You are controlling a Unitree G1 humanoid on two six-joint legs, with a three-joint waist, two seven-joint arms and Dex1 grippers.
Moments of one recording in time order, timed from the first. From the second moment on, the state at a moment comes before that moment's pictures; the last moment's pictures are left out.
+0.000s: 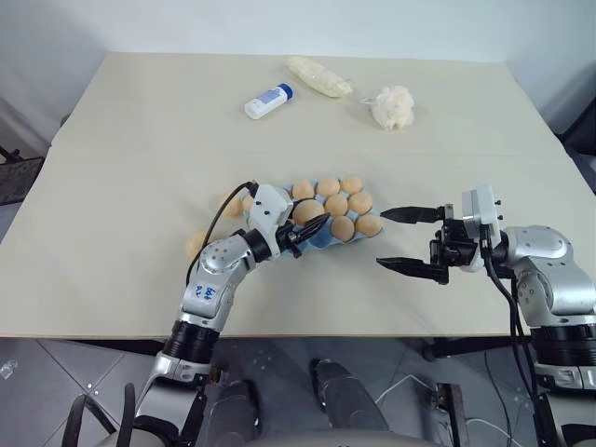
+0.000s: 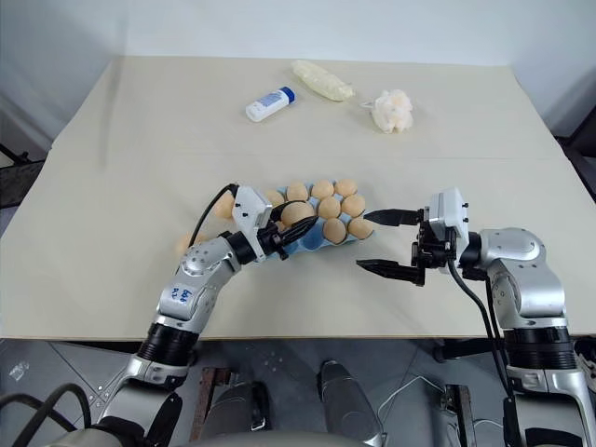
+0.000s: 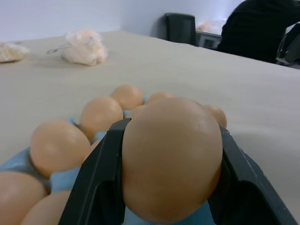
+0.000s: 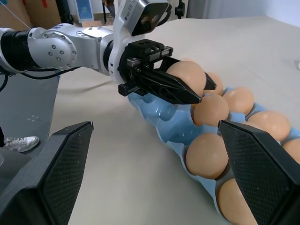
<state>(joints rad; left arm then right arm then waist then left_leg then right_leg) -0.47 0.17 -0.14 0.11 -0.23 0.17 -0.56 -0.37 -0.68 -0.10 0.02 0.54 0.23 1.34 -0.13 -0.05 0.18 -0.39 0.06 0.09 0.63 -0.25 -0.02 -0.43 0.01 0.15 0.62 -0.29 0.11</state>
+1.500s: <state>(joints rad) 0.30 0.33 0.39 -0.42 -0.50 0.27 -0.50 -0.52 -0.68 -0.06 0.17 0.54 0.22 1.43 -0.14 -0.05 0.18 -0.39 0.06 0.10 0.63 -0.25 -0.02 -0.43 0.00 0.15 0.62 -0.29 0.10</state>
